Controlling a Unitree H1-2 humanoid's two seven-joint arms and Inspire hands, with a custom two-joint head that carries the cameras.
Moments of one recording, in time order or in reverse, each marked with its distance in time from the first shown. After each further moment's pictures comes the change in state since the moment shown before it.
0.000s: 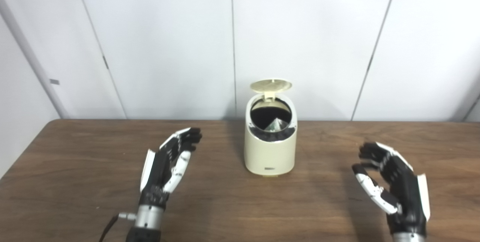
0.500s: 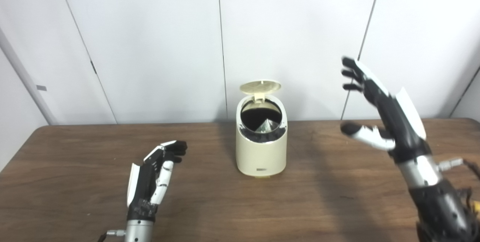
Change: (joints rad) left arm 0.006 0.010 -0.030 0.009 0.019 -0.023 0.088; right arm -0.309 -0.184 0.052 -0.193 -0.140 0.271 0.243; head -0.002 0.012
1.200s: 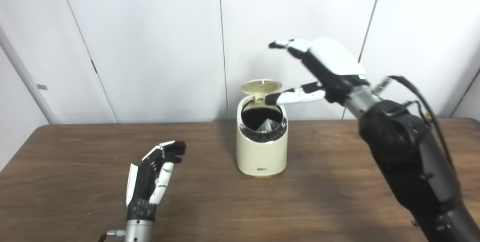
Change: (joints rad) left arm -0.005 0.009 -0.027 0.009 -0.053 -0.005 0.026; right arm -0.368 -0.067 0.301 0.184 -0.450 0.235 0.316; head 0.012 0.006
